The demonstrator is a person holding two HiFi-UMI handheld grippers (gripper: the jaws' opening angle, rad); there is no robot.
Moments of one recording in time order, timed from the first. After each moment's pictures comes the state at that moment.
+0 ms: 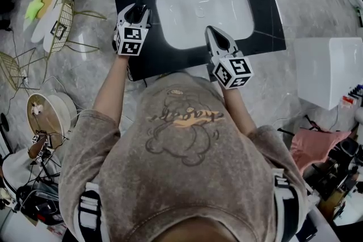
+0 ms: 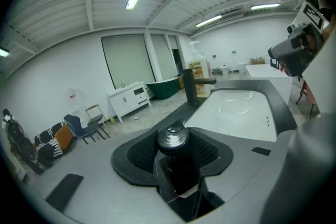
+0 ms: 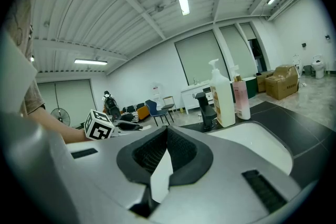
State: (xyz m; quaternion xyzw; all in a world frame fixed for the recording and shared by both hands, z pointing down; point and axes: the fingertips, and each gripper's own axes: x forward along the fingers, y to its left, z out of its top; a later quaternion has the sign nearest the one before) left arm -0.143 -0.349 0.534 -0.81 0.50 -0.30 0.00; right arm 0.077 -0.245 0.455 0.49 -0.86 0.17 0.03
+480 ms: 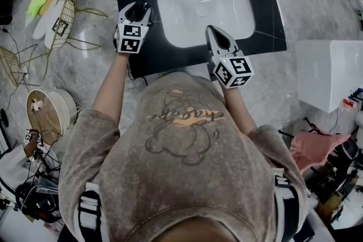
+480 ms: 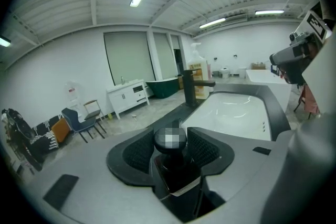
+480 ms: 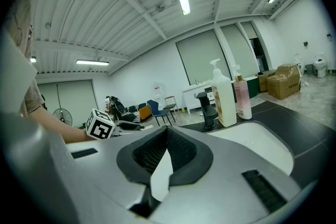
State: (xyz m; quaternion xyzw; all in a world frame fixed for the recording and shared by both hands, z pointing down) left arm -0.141 -0.343 0.535 -0.82 0.50 -0.29 -0.03; right arm 0.078 -0.241 0.455 0.48 -0.86 0.17 0.03
